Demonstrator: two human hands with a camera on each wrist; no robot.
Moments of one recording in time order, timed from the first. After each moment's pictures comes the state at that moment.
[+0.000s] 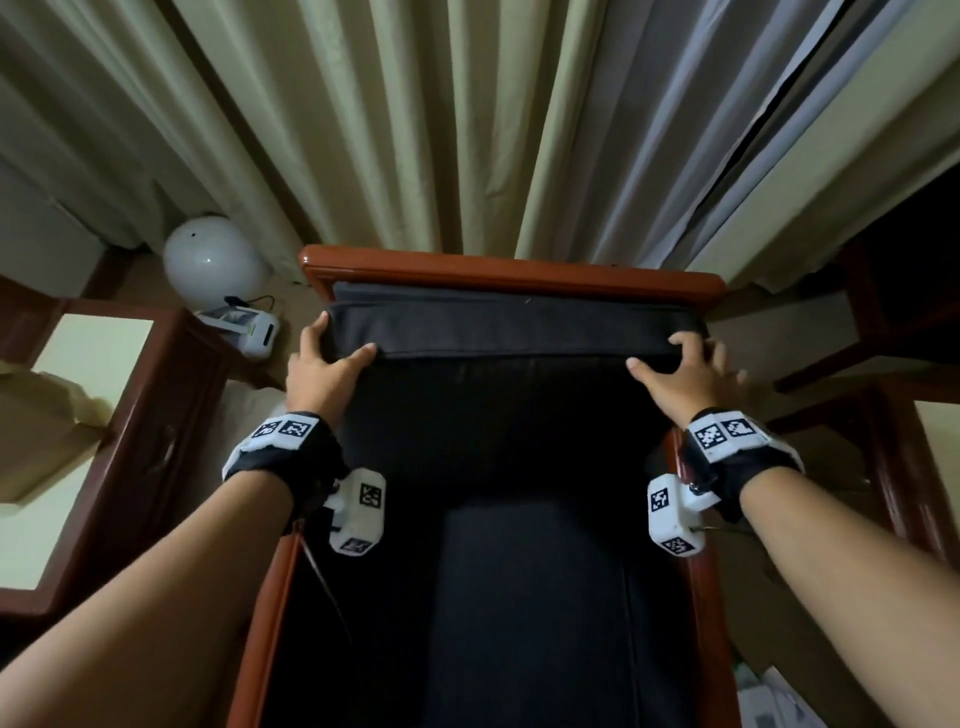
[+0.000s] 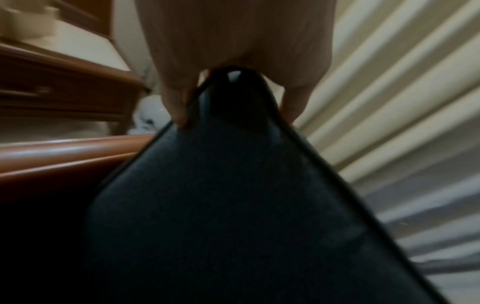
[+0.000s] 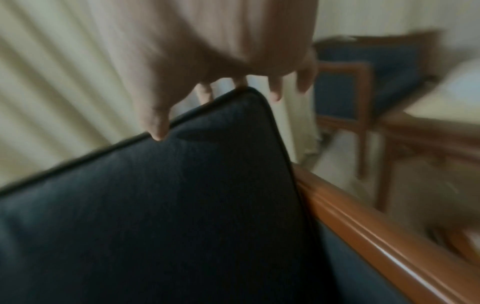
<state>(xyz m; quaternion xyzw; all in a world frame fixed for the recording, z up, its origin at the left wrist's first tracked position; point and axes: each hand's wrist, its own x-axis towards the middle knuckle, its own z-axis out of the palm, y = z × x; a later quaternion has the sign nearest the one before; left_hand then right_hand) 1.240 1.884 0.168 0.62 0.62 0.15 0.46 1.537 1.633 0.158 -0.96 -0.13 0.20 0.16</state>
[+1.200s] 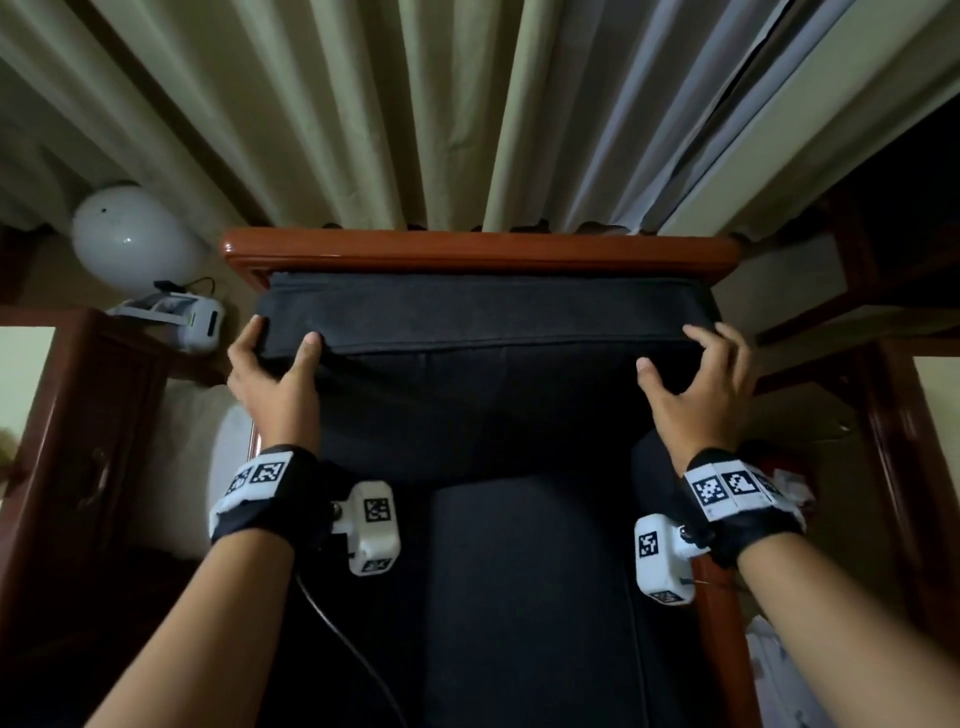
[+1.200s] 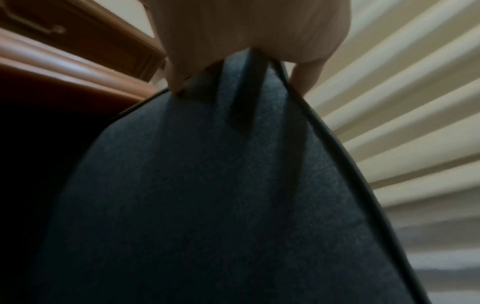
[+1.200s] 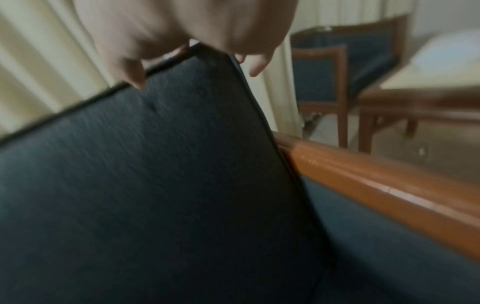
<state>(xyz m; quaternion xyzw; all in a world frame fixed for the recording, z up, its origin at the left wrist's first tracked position) 1.266 1.894 0.116 0.51 0.60 0.34 0.51 1.508 1.633 0.127 -0.93 -0.16 0.01 0.33</state>
